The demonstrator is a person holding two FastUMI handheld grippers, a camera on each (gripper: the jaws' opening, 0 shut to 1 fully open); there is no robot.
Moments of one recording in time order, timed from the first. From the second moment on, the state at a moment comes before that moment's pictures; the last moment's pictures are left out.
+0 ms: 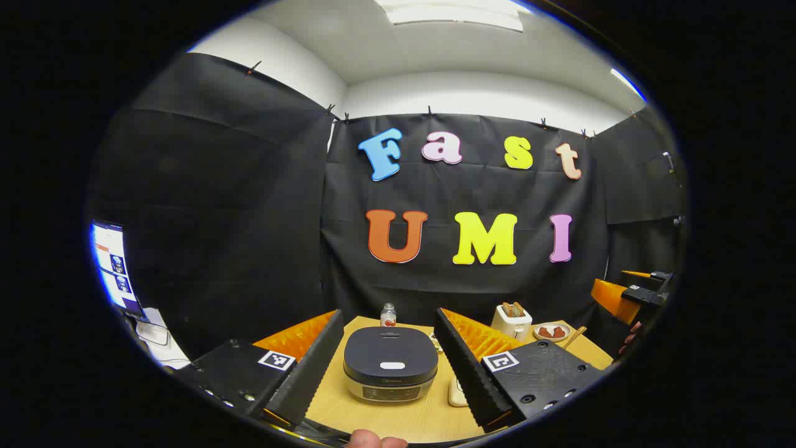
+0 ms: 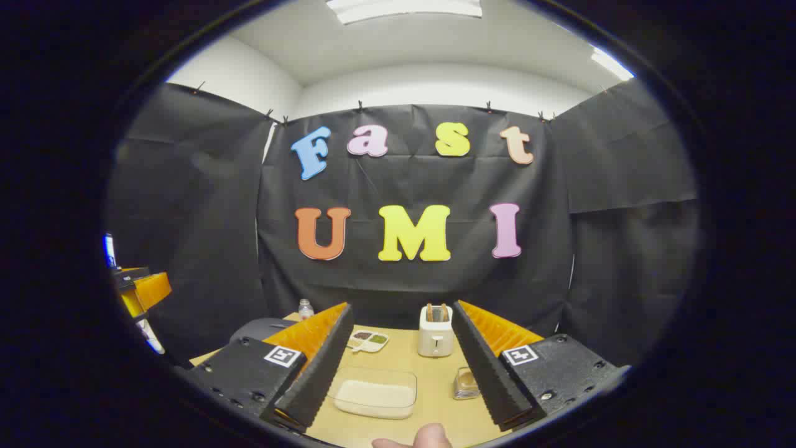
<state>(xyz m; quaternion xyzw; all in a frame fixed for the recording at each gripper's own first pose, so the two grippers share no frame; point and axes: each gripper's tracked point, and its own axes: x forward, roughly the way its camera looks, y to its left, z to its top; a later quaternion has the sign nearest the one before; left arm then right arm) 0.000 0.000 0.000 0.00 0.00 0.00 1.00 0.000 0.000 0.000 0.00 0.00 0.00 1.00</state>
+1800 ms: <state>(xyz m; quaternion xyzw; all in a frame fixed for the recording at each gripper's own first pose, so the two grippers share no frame) 0.041 -0.020 -0.080 -0.01 0.17 0.04 0.98 0.096 -0.048 -0.030 0.02 0.03 0.05 1.00</state>
